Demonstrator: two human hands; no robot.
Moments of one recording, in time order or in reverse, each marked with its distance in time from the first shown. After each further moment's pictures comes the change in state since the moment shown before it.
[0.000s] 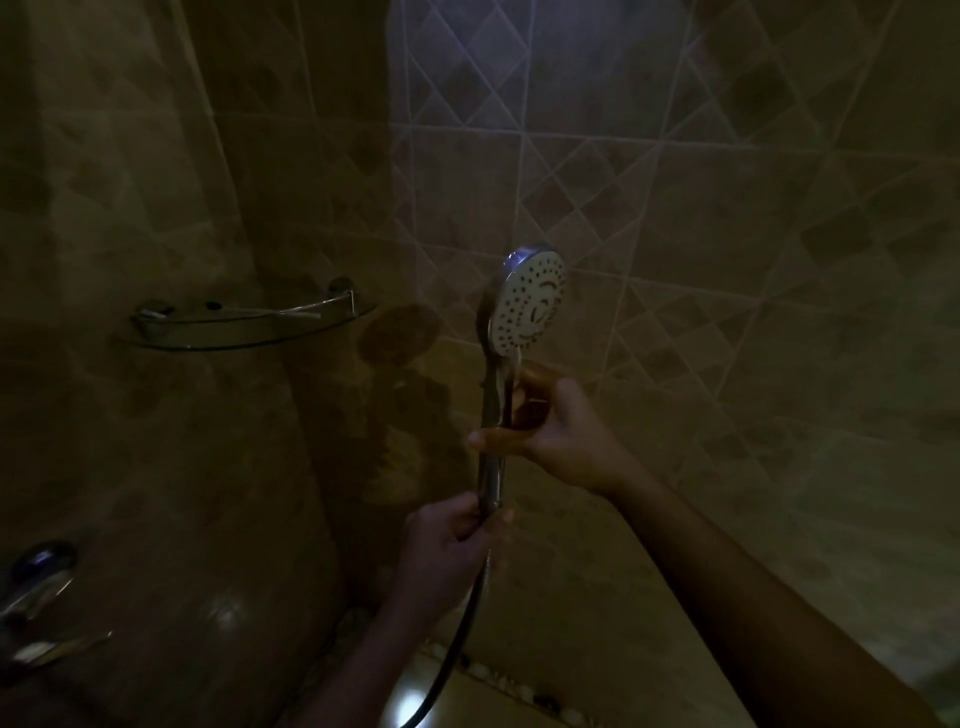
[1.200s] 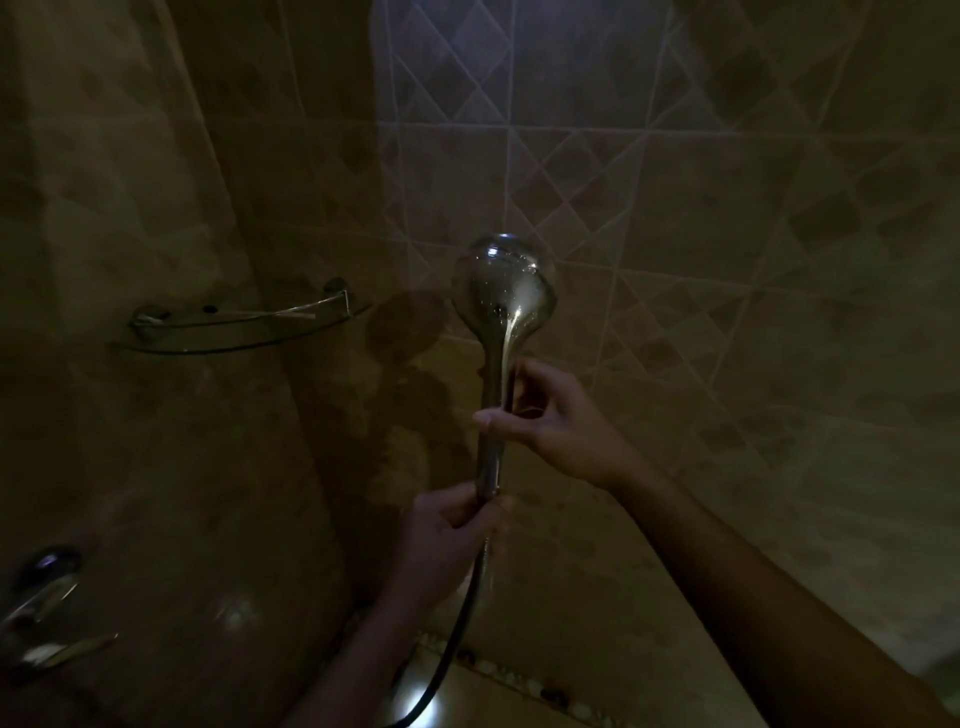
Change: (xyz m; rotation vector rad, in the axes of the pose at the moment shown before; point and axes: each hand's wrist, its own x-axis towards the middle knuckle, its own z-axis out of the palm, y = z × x) left_hand 0.004 0.005 0.006 -0.085 0.022 -0.059; right_hand 0.000 0.009 -0.004 0.096 0.021 -0.084
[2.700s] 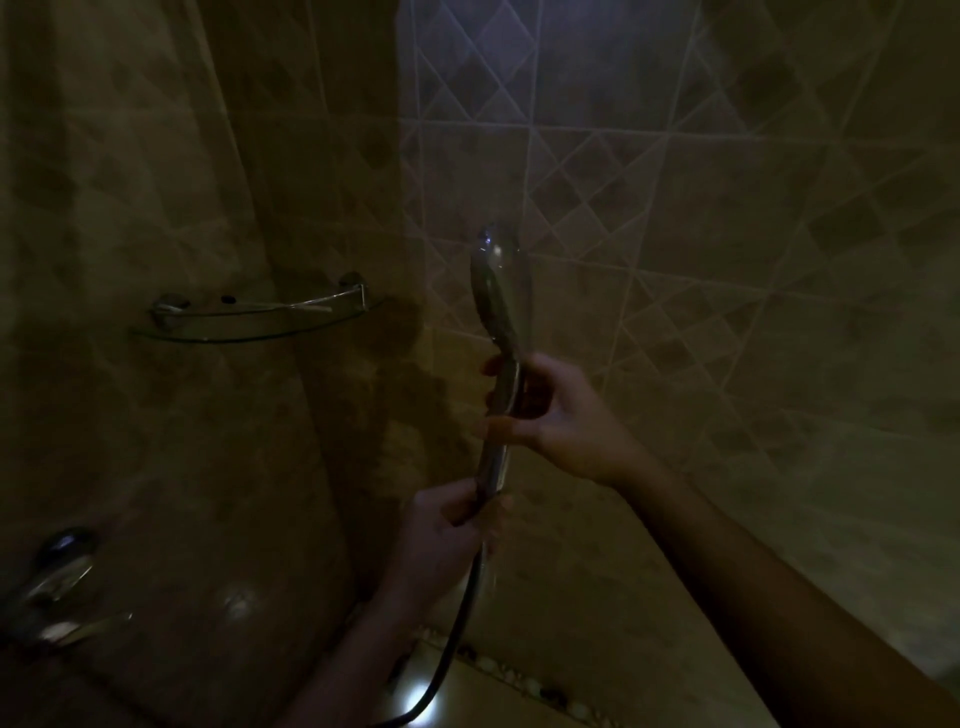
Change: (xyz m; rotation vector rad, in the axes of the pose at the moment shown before) left_hand -0.007 -0.002 -0.013 -0.052 0.012 0.018; right_hand -0.004 -0.020 0.010 -0.017 -0.044 0.043
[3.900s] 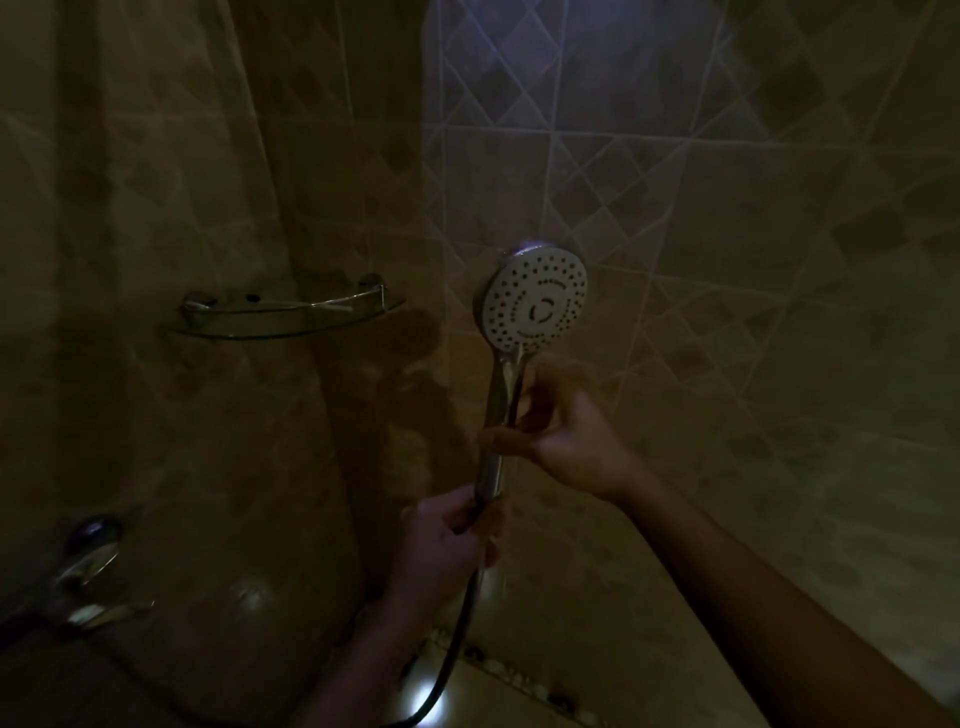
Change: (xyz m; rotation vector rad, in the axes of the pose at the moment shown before) left_hand -0.012 -0.002 -0.008 -0.003 0.093 -0.011; right_hand -0.003 0.005 0.016 -0.069 0.024 0.099
